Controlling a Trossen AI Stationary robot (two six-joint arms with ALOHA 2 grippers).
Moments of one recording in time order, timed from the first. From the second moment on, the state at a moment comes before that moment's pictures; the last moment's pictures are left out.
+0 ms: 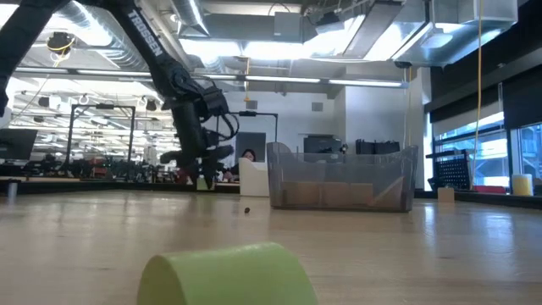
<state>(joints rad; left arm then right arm) 0.83 1.87 1.10 -0.26 -0.11 -0.38 0.62 1.43 1.60 -1.42 0.63 0.54</state>
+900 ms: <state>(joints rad) 0.38 1.31 1.10 -0.40 0.44 -0.10 0.46 1.44 1.59 -1.08 0.61 -0.07</state>
